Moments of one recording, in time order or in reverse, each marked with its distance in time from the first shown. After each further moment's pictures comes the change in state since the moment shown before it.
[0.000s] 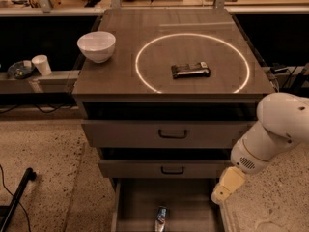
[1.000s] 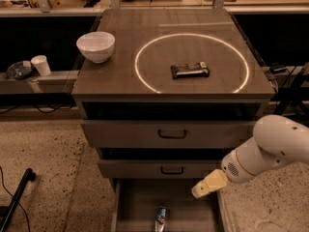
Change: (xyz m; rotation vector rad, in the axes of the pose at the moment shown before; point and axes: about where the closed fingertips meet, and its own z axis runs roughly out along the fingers) arm -0.013 -0.001 0.051 -0.048 -0.139 0.334
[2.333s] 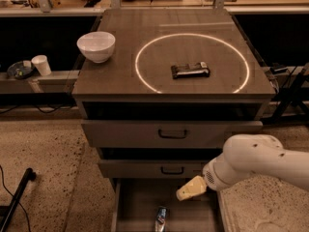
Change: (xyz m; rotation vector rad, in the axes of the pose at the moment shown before) arm -0.008 -0.001 0.056 0.137 -0.010 0.114
